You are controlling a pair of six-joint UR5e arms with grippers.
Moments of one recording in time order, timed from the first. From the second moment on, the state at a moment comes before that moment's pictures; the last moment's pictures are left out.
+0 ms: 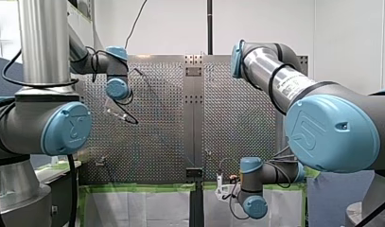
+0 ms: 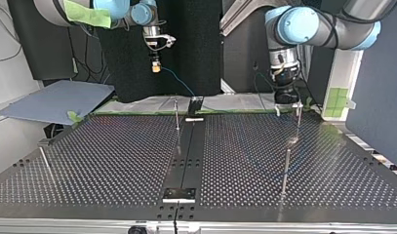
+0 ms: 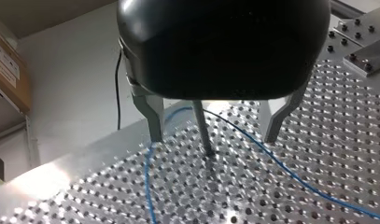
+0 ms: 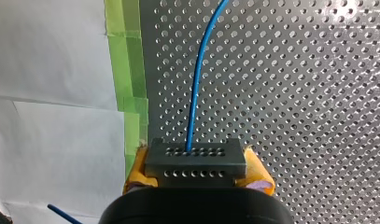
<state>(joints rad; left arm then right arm) -0.15 -1.51 -2.17 -2.53 -1.91 -2.67 2.09 -0.50 2.03 -1.45 1.64 1.58</state>
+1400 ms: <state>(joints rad) -0.03 -1.22 -1.87 -2.83 -1.93 -2.31 2.10 -0.50 2.01 -1.46 1.61 1.59</state>
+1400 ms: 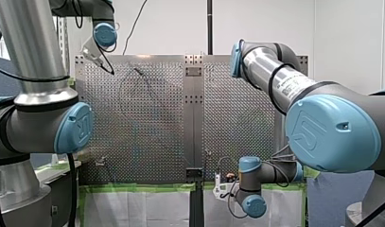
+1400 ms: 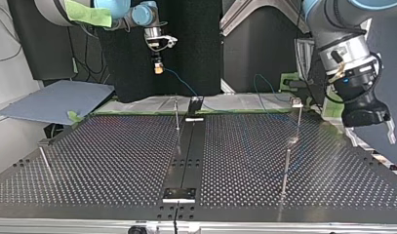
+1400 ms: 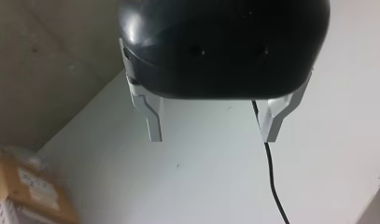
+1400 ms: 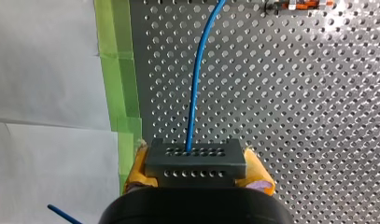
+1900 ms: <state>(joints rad) -0.03 -1.28 -1.77 -2.98 -1.78 -2.16 2.09 -0.50 2.01 -1.46 1.61 1.59</state>
